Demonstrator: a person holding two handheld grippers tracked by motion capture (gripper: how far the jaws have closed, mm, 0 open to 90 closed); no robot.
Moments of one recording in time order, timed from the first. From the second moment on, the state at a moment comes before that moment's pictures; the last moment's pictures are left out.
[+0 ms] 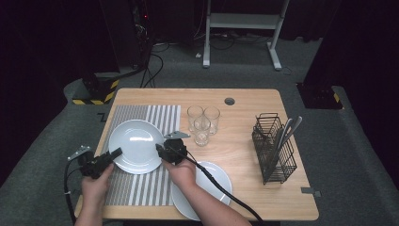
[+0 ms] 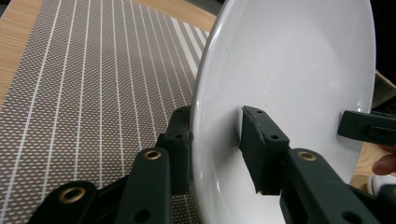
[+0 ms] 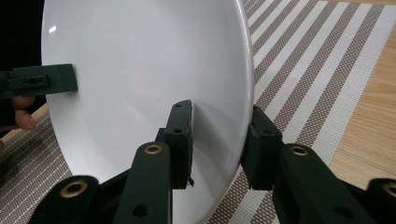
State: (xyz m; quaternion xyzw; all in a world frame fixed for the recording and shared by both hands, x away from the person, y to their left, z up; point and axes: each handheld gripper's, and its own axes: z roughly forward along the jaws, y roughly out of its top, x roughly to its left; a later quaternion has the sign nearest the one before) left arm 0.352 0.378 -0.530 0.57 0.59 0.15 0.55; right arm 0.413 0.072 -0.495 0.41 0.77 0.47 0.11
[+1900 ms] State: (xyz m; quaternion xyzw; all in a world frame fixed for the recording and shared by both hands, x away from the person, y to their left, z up) left arm 0.368 0.373 -0.539 0.59 0.61 0.16 0.51; right arm 0.433 0.081 -0.504 0.43 0.79 0.42 0.10
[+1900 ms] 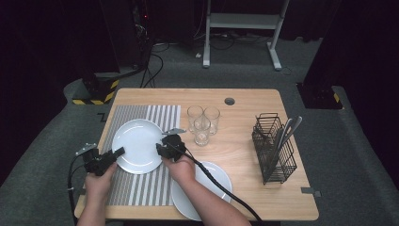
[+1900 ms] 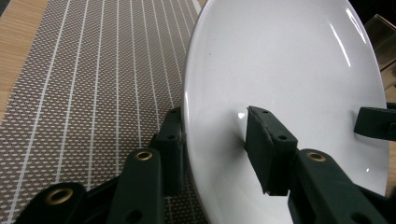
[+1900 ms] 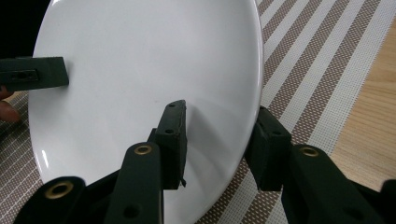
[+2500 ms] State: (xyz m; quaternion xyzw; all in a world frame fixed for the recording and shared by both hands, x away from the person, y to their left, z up) left arm 0.371 0.372 -0.540 0.59 0.62 0.16 0.49; right arm 0.437 0.083 -0.506 0.42 0.80 0.41 0.11
